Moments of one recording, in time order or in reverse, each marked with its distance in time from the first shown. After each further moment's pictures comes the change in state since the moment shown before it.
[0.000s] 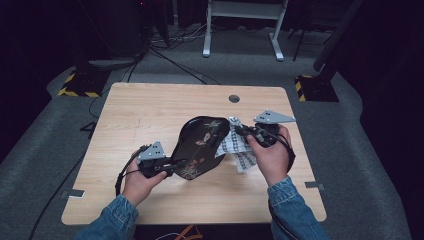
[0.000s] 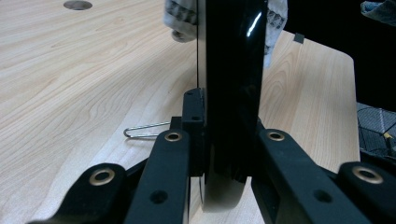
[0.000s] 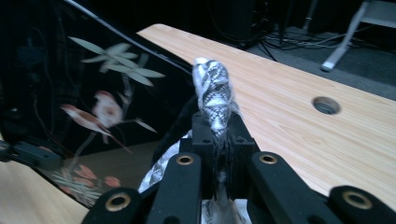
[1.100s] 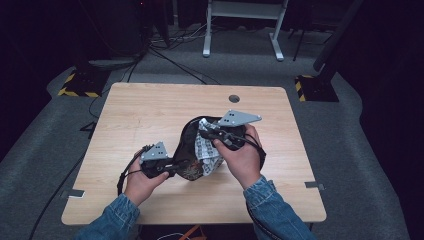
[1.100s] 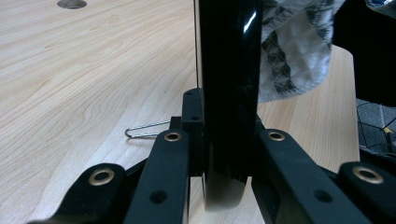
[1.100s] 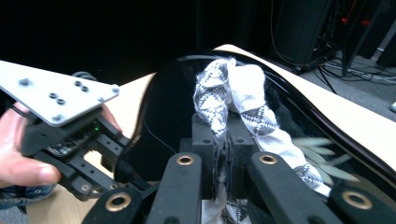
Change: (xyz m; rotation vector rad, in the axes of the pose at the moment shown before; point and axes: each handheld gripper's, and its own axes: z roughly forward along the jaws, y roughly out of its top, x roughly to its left) left arm -0.003 0.003 0.004 0.017 -0.003 0.019; right arm 0.072 0.032 0.029 -0.046 0.205 -0.133
